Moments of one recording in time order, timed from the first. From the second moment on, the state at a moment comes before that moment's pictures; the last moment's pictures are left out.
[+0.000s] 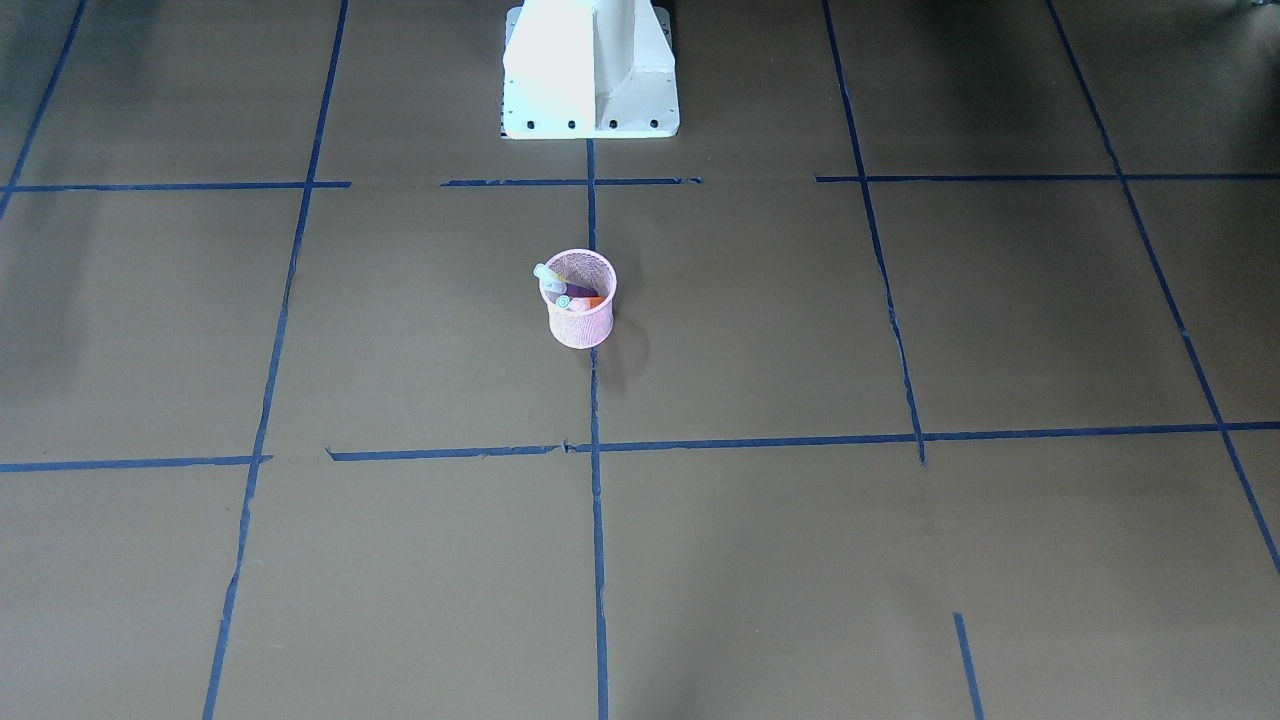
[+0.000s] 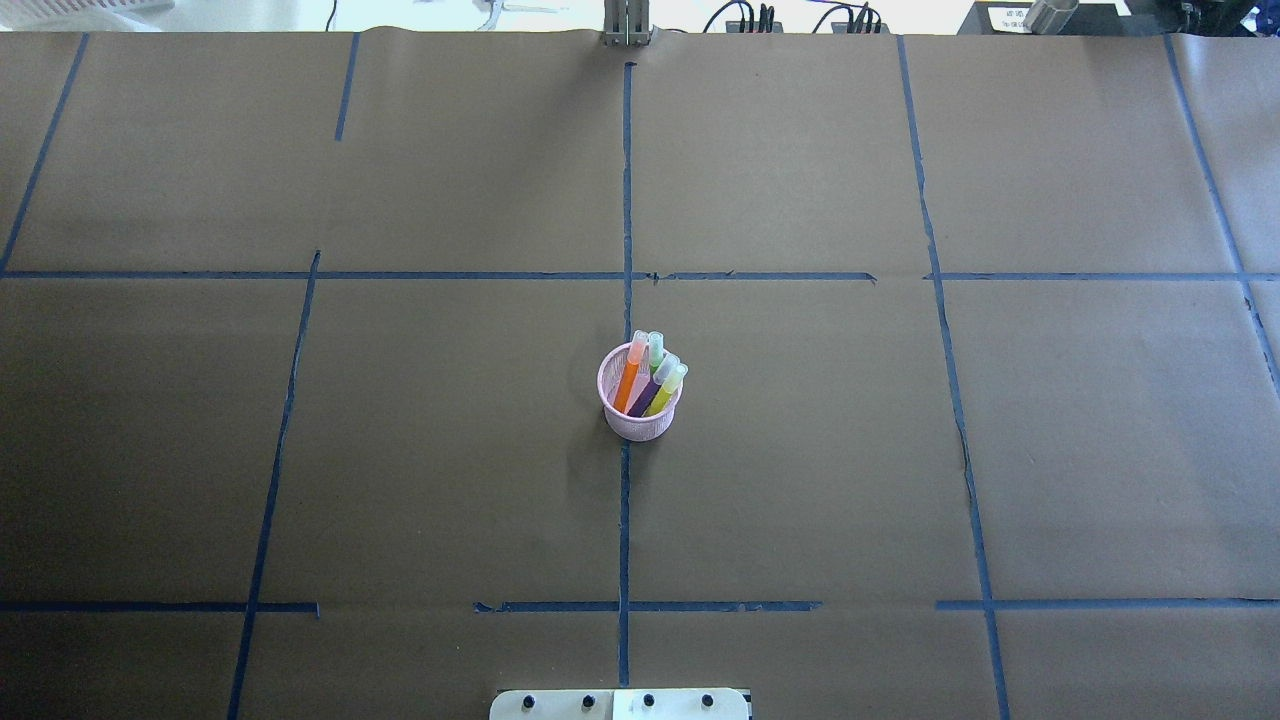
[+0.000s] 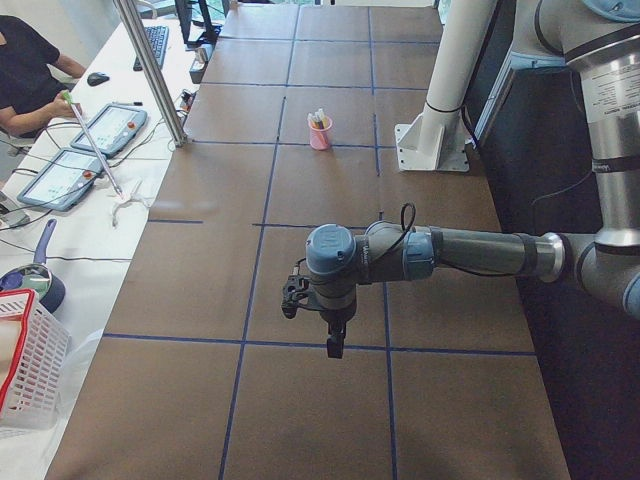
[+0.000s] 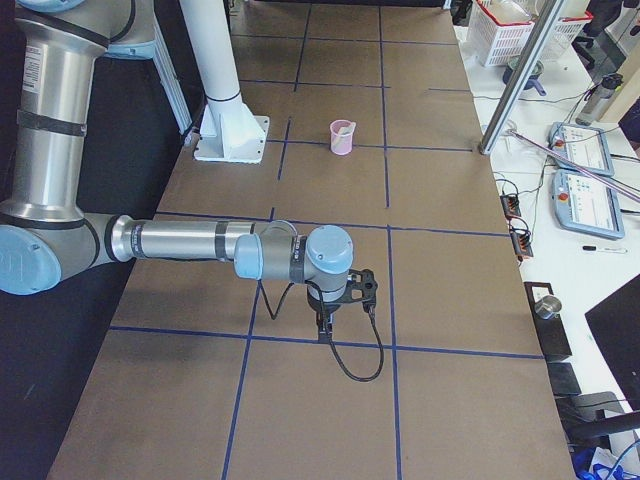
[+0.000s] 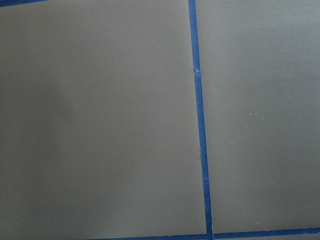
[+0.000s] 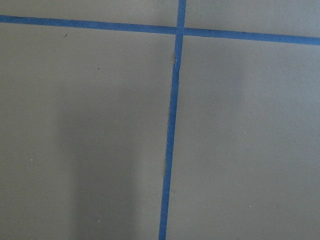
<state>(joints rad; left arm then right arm) -1.57 -1.28 -1.91 -1.41 -2.29 0.17 1.54 -1.78 1.80 -1.59 2.35 -0.05</state>
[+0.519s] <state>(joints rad) -1.57 -1.30 -1.91 -1.41 -2.30 0.17 1.54 -1.78 1.80 -1.59 2.35 -0.06</state>
